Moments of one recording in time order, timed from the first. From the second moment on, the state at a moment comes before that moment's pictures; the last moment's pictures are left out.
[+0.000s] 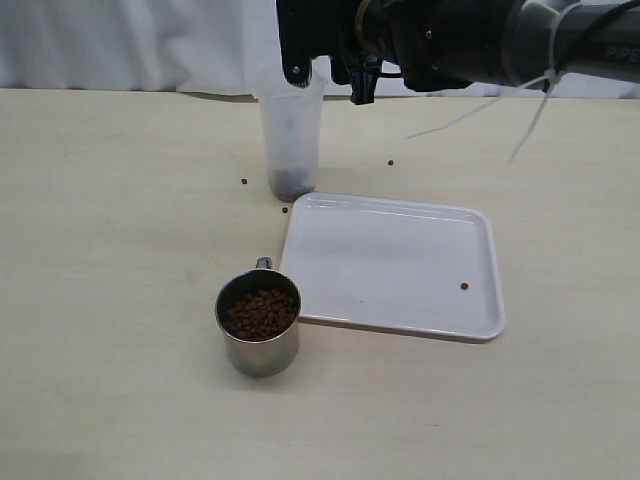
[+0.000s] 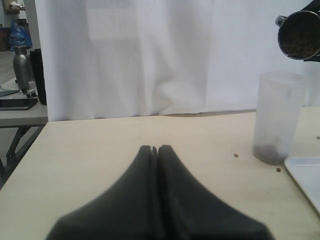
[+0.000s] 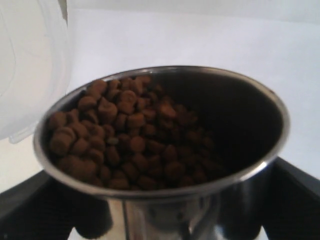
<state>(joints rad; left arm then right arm) -0.11 0.00 0.00 0.04 0.15 0.00 0.66 2.02 -1.55 -1.73 0.26 0.25</state>
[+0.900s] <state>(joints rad) -0.11 0.00 0.00 0.04 0.15 0.00 0.66 2.02 -1.58 -1.73 0.21 0.20</state>
